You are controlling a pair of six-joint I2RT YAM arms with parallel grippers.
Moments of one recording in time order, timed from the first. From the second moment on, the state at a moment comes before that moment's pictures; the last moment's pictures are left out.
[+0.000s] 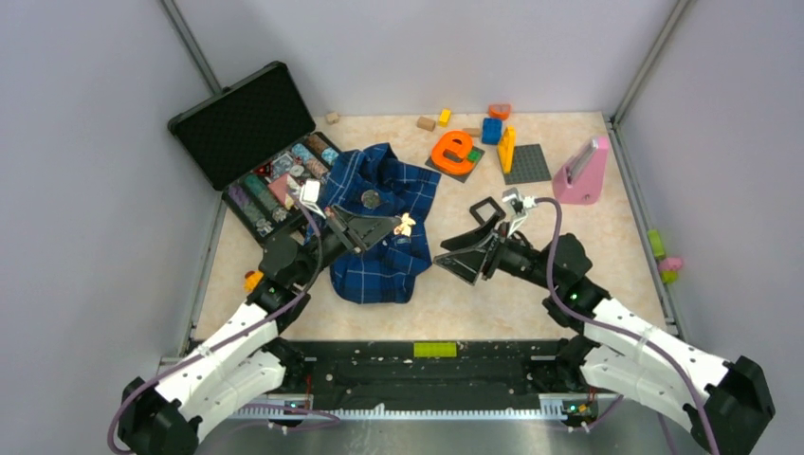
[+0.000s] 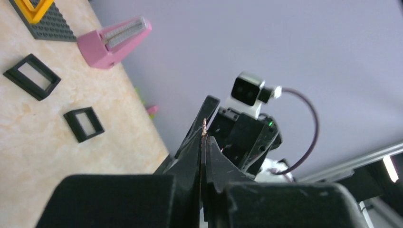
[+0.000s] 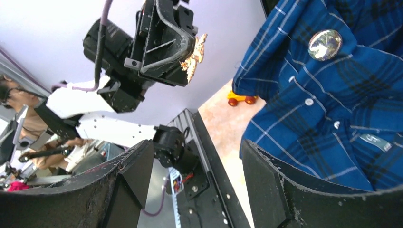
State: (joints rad) left arm -0.58 0.81 0.51 0.53 0.37 -1.17; right arm 0.72 0.78 0.48 0.46 -0.47 0.73
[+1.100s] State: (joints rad) left arm -0.58 0.70 0.45 0.51 0.11 -1.68; right arm 1.04 1.19 0.66 0.92 0.03 0.72
